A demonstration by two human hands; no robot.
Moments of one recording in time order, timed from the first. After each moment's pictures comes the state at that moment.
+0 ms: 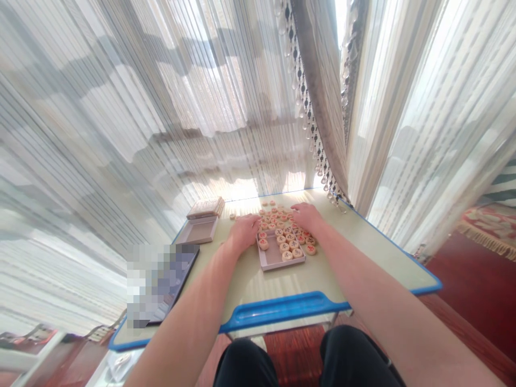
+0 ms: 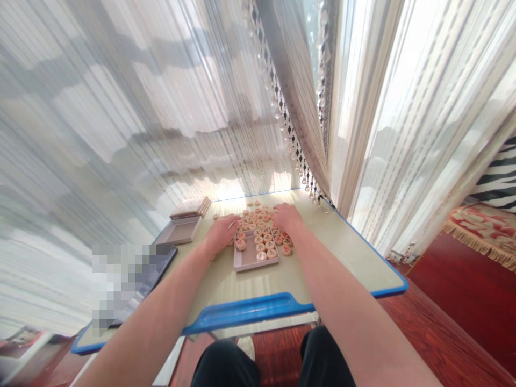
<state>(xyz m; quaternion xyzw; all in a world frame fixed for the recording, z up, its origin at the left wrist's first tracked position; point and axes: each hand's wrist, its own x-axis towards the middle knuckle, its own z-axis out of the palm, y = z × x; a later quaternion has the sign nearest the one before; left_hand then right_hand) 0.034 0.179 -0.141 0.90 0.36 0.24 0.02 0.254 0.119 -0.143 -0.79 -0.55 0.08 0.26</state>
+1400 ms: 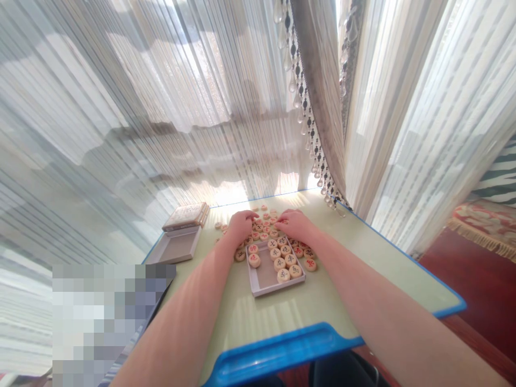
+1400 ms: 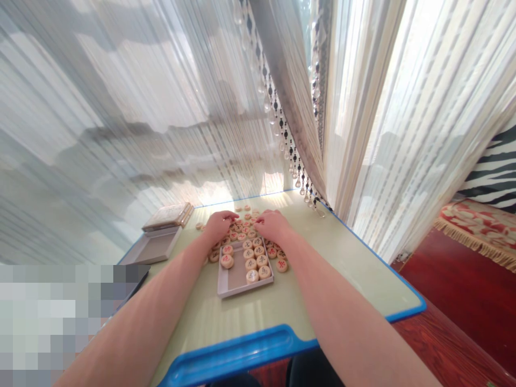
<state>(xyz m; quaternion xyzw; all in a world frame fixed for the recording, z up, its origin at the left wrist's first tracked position) 0.081 0.240 -0.148 0.84 0.44 0.27 0.19 0.251 0.134 -0.152 -0.72 -0.64 0.05 0.26</state>
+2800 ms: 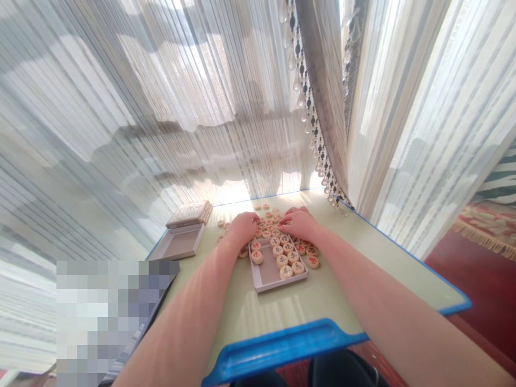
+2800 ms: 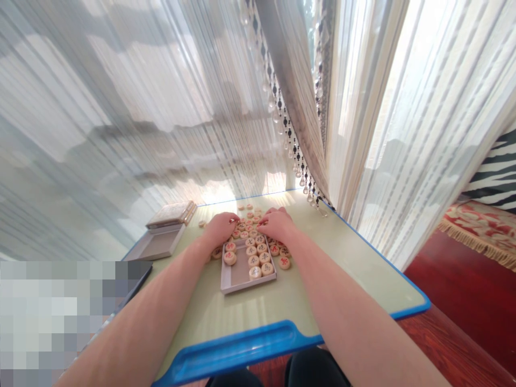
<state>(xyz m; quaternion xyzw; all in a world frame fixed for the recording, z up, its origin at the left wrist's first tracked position) 0.077 0.217 -0.136 0.89 0.43 0.15 0.01 0.251 0.129 -0.153 -0.73 -0.63 0.04 0.25</state>
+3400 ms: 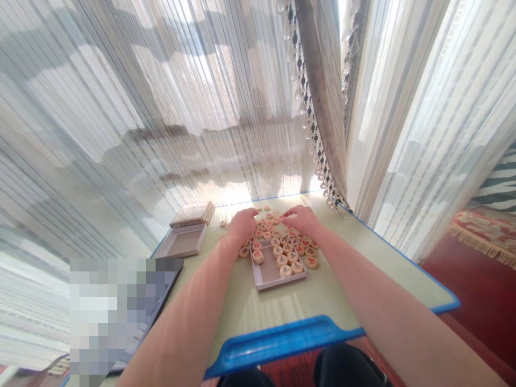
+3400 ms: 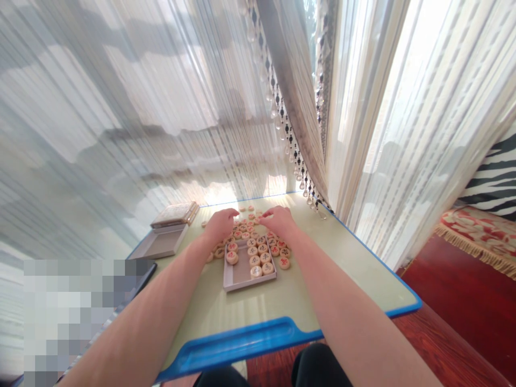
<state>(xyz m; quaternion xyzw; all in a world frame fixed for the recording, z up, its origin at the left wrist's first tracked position) 0.074 0.220 -0.129 0.88 0.43 0.20 0.02 0.246 0.119 -0.132 -0.74 -0.56 0.09 0.36</state>
